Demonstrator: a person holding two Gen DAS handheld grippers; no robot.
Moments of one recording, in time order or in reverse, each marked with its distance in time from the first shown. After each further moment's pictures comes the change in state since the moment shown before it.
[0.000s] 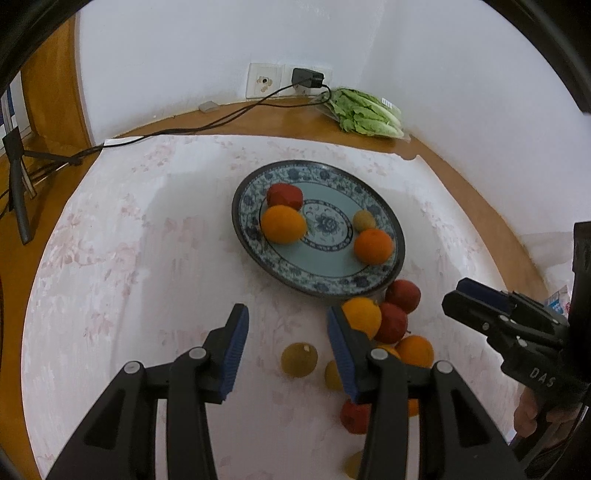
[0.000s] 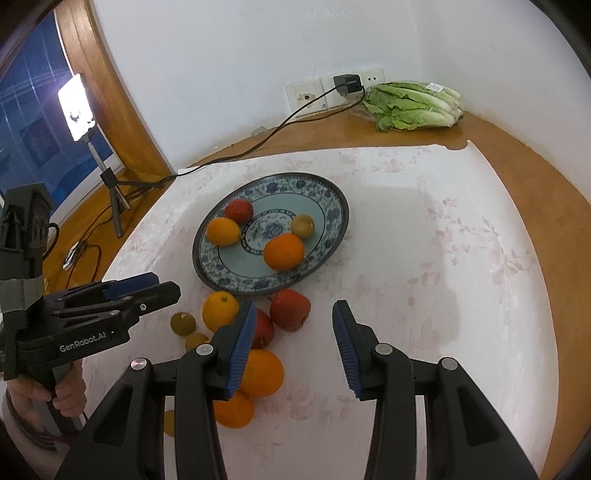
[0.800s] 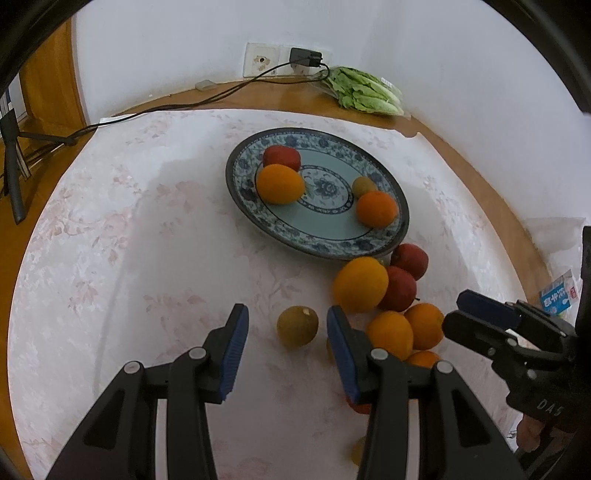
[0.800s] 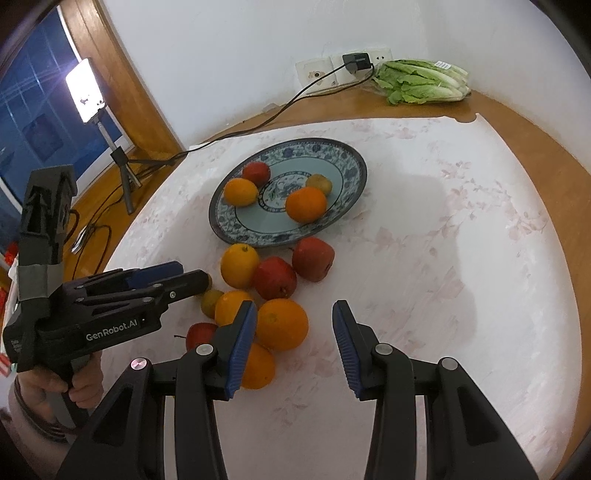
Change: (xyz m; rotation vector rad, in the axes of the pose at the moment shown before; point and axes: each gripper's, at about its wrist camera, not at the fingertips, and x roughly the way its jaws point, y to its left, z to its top) left arm 0.013 -0.002 -0.019 0.008 0.050 0.001; right arm 0.002 0.011 -0.028 0.006 0.062 0.037
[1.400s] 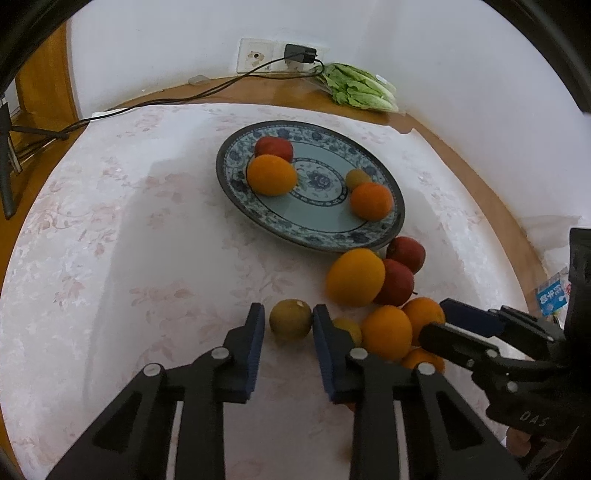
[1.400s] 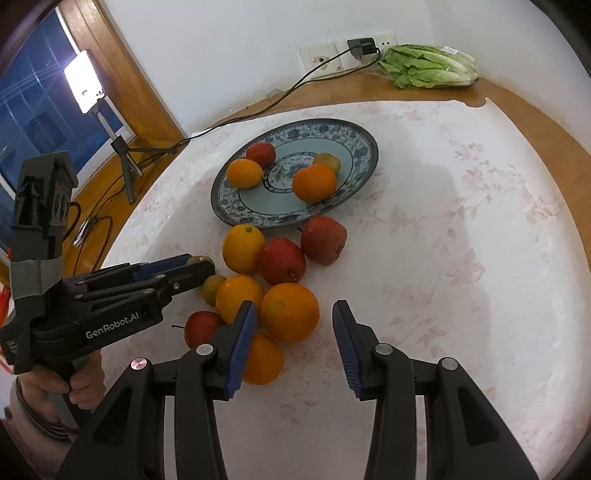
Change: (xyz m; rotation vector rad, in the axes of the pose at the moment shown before) left arm 0.006 -0.001 -0.005 0.000 0.003 -0.034; right arm 0.014 0.001 -0.006 0.007 0.042 0.024
